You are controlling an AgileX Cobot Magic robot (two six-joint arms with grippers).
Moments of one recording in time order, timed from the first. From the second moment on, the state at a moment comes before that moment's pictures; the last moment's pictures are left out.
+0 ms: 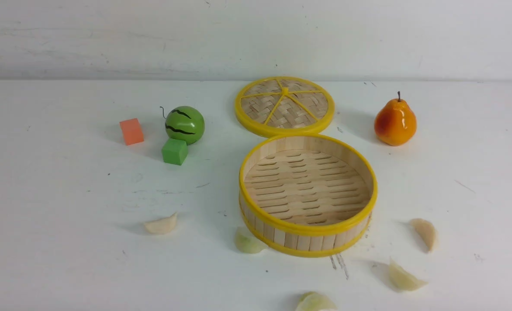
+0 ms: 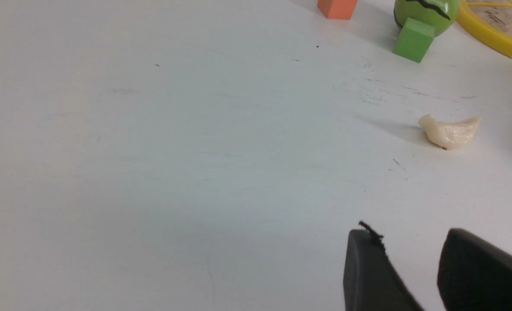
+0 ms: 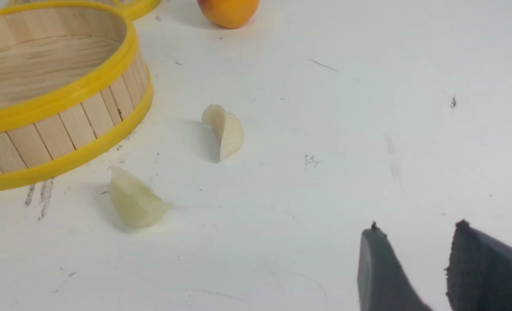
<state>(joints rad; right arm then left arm) -0.04 -0.01 0.02 -0.02 0.38 0.14 0.02 -0.01 0.03 -0.01 0.37 -0.23</state>
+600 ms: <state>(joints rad) -0.04 -0.01 0.02 -0.02 0.38 0.14 0.02 -0.01 0.03 -0.01 0.37 -0.23</state>
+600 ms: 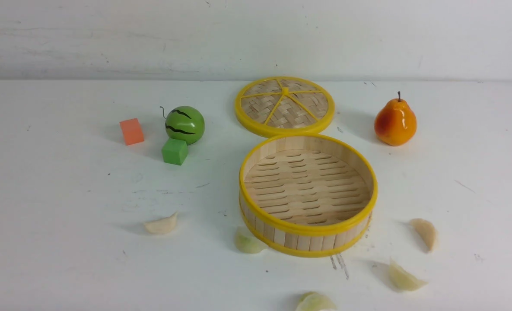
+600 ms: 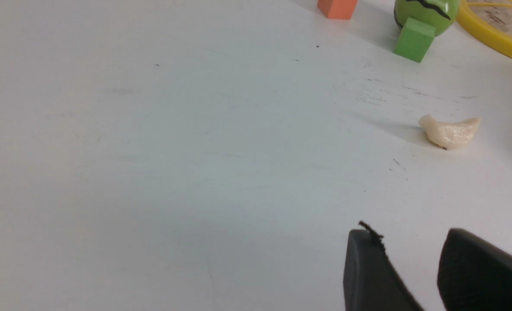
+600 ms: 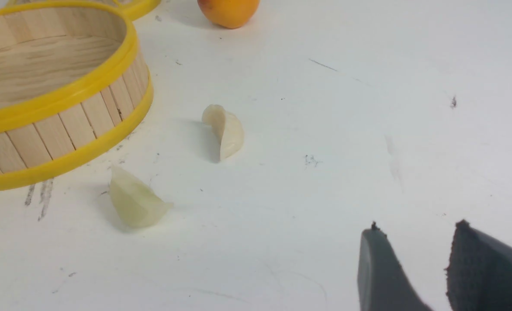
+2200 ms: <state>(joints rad) -0.04 -0.01 0.02 -0.14 0.38 0.17 0.02 -0.01 0.03 0.07 0.37 -0.23</state>
